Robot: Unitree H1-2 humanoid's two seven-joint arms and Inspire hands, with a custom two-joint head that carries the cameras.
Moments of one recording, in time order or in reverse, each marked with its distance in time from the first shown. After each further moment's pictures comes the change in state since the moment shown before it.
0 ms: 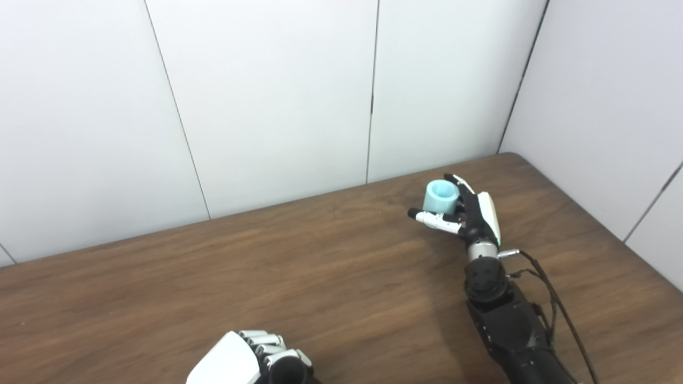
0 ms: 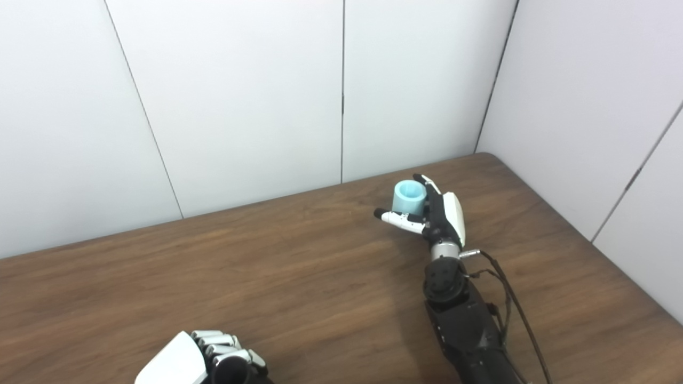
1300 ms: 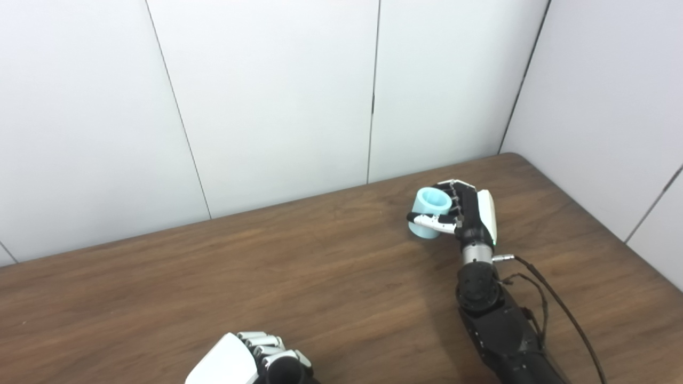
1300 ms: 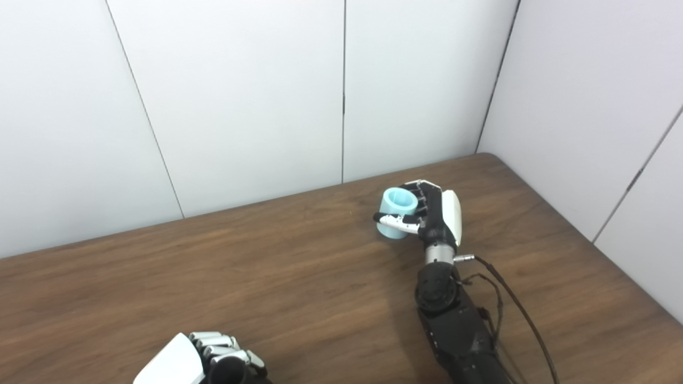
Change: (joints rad) left arm 0.001 0.001 -0.001 0.000 -0.047 0.000 -0.028; right arm 0.025 0.019 0.030 -0.035 -0.011 -0.149 -0.113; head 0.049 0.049
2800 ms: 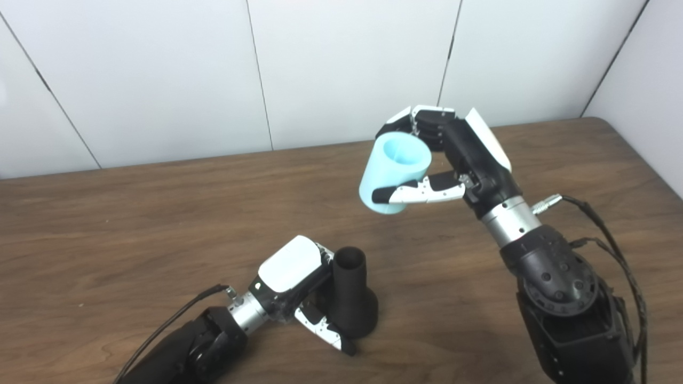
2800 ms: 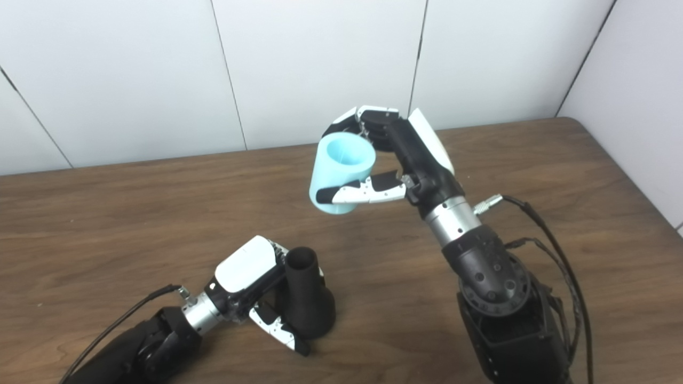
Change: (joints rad) left arm -0.111 -0.140 0.043 0.211 -0.177 -0.032 -0.242; right arm 0.150 0.006 0.245 -1.006 0.103 0.441 0.577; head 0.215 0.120
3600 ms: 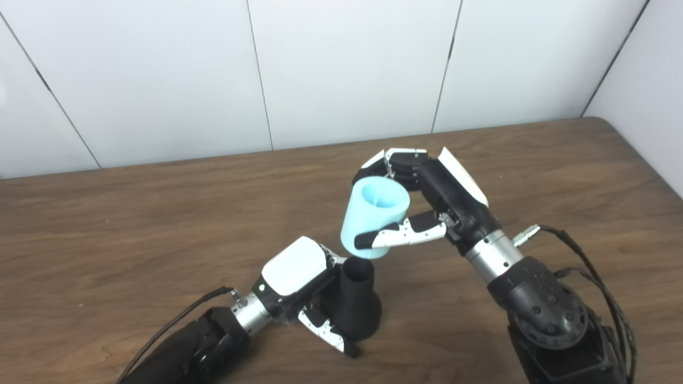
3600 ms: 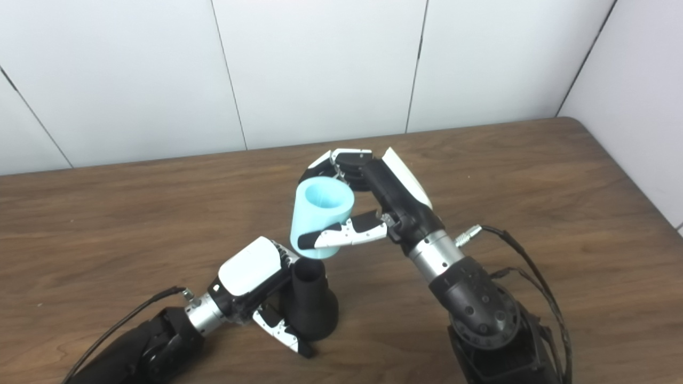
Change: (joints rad) left arm 0.003 -0.005 0.007 -0.005 0.094 0.000 0.027; right arm 0.093 0.030 0.062 -0.016 0.000 -0.013 0.055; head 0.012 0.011
